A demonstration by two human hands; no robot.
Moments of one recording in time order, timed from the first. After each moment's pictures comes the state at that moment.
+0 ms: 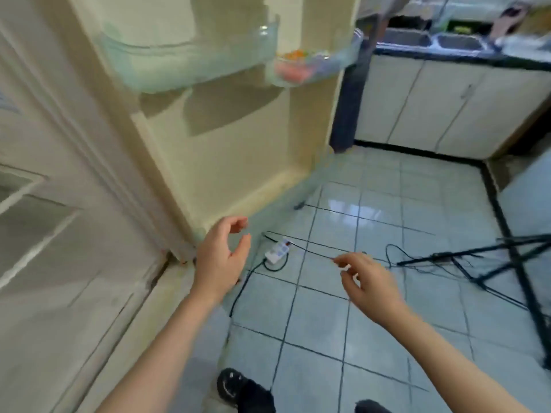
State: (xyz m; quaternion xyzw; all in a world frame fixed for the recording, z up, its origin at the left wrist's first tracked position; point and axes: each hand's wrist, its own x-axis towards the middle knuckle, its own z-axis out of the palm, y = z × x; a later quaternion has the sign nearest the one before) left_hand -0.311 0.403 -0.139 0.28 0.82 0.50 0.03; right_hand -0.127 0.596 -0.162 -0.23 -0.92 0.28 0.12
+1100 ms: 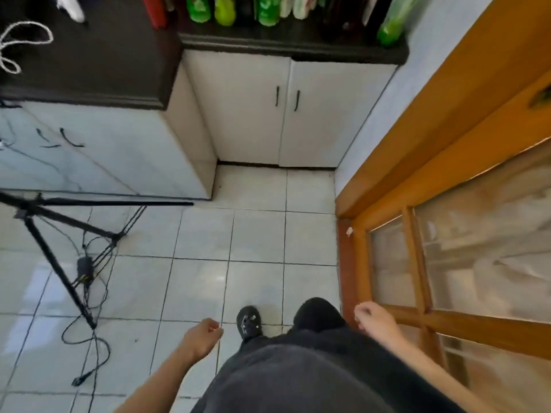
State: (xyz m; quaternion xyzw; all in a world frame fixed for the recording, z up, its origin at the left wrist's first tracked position) left_hand 0.280 0.868 -0.362 0.70 0.48 -0.34 0.40; right_hand 0.527 0.595 -0.323 -0.88 0.00 0.45 0.17
